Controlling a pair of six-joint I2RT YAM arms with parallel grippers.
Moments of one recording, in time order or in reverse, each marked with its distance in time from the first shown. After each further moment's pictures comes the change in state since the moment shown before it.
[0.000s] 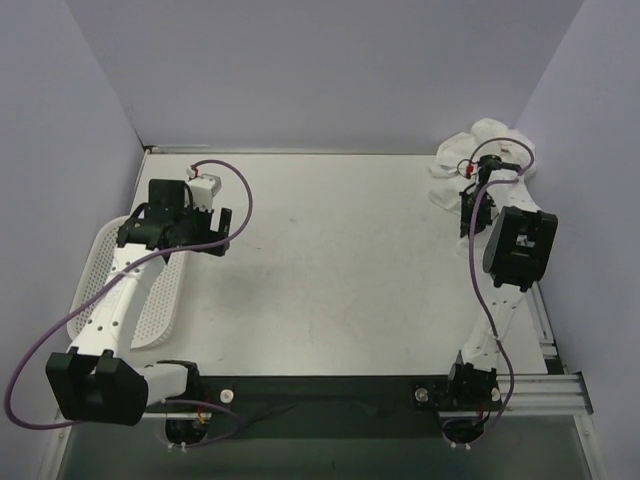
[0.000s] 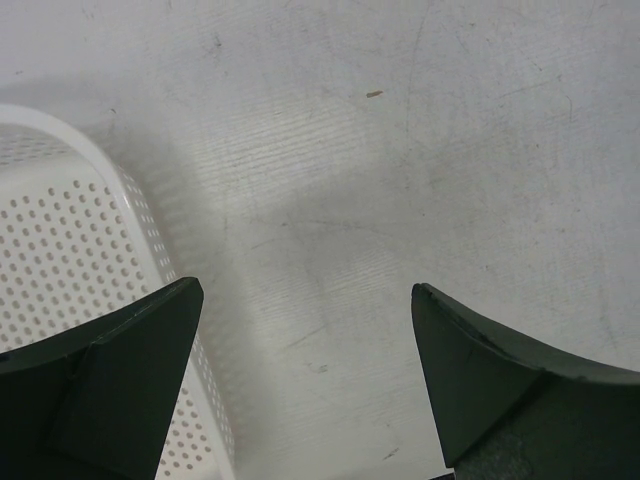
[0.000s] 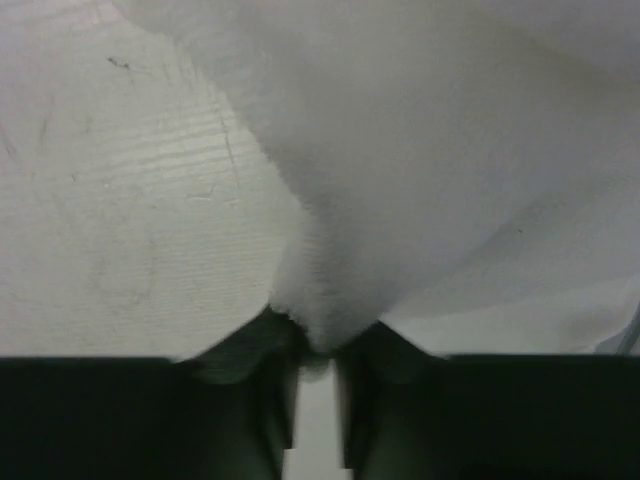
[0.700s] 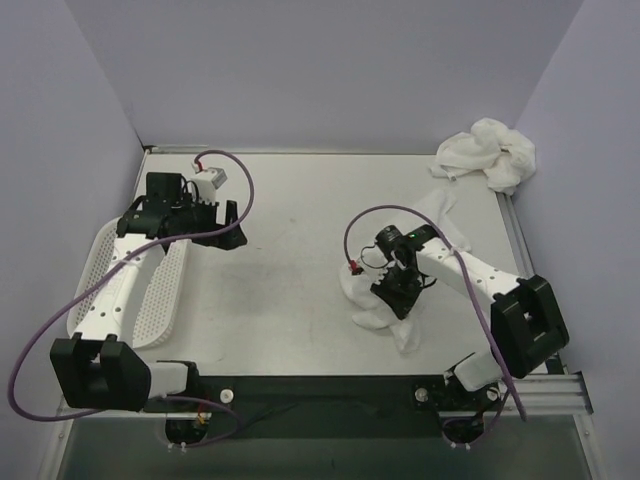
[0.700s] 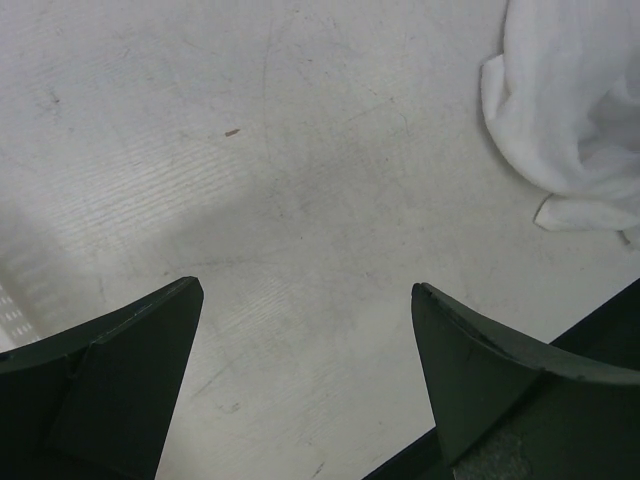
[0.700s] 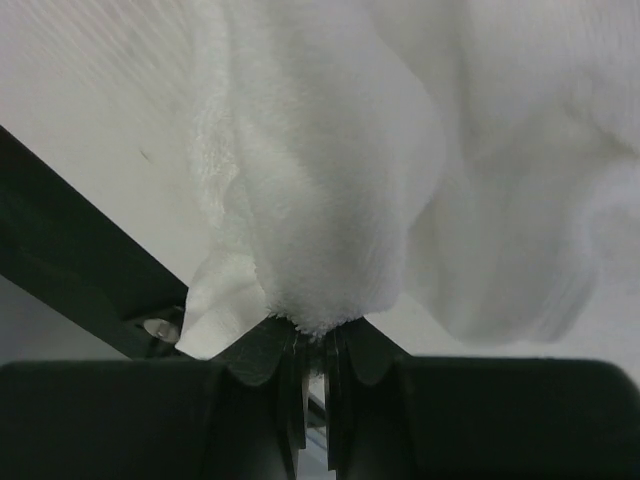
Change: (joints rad) left arm 0.036 0.043 0.037 0.010 0.332 -0.058; right arm 0.794 -0.631 -0.727 -0.087 -0.203 -0.379
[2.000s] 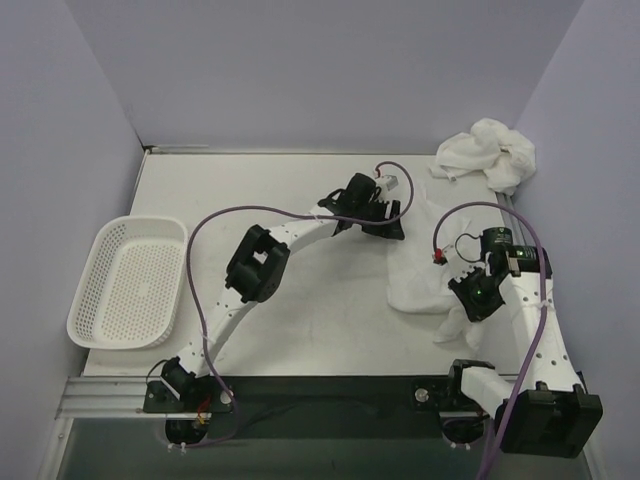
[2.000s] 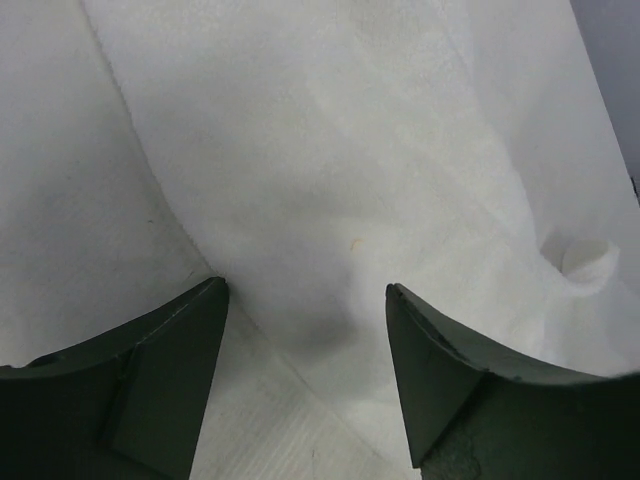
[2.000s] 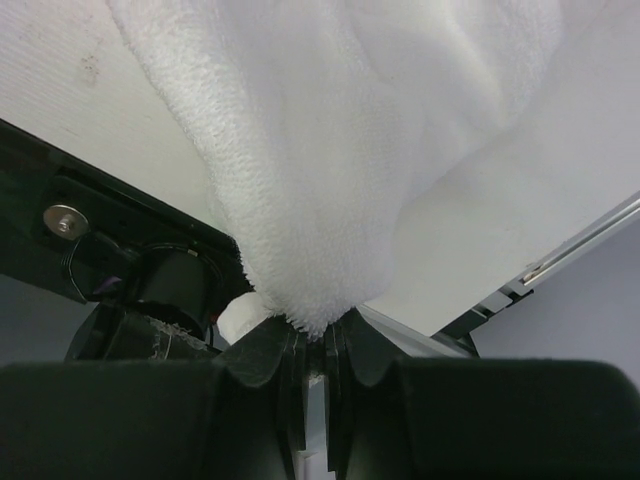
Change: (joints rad) left arm -0.682 1.313 0.982 0.552 -0.024 -0.502; right arm -0.671 -0.520 -0.106 -0.292 0.105 -0.307
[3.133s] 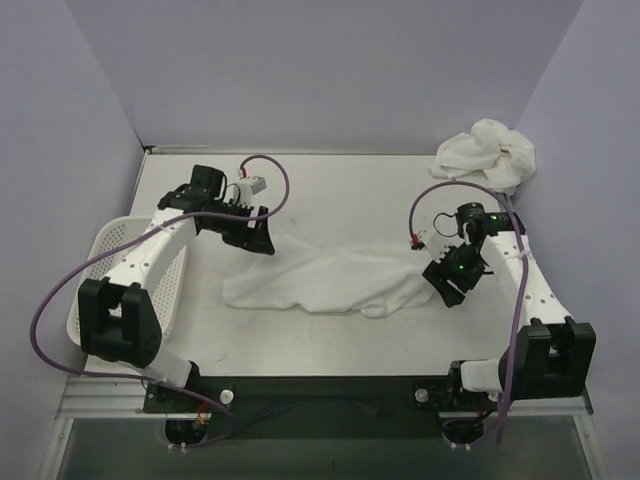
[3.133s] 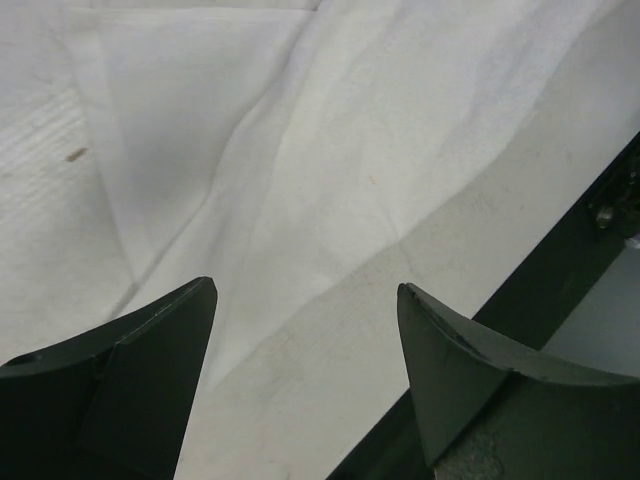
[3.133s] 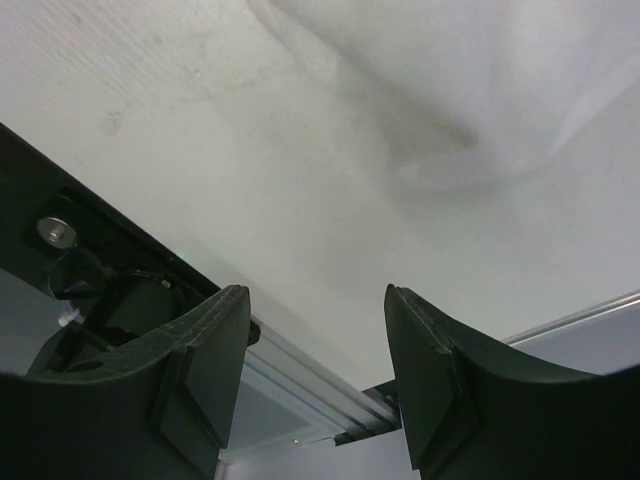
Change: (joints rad) left arm 0.518 -1.026 -0.907 -0.559 0.184 0.501; right arm 0.141 0.306 0.121 0.090 -0.060 -0.100
